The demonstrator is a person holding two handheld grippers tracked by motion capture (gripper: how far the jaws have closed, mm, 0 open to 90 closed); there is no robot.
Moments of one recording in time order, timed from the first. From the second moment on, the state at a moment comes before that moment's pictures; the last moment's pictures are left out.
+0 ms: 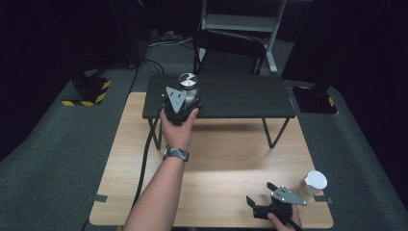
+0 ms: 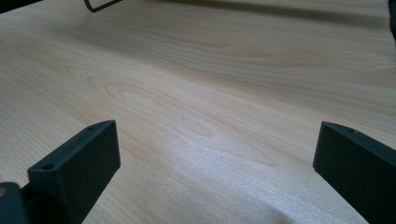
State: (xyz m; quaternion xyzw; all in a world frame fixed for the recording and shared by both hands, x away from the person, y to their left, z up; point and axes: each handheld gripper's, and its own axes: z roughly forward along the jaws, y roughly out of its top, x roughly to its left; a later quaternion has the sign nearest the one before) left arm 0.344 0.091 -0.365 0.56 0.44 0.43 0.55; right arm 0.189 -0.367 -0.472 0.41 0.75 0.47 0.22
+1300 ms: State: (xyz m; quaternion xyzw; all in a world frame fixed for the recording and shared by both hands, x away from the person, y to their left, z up) left arm 0.336 0.095 -0.362 0.56 0.44 0.43 0.56; right arm 0.189 -0.366 -0.471 0.41 0.75 0.47 0.22
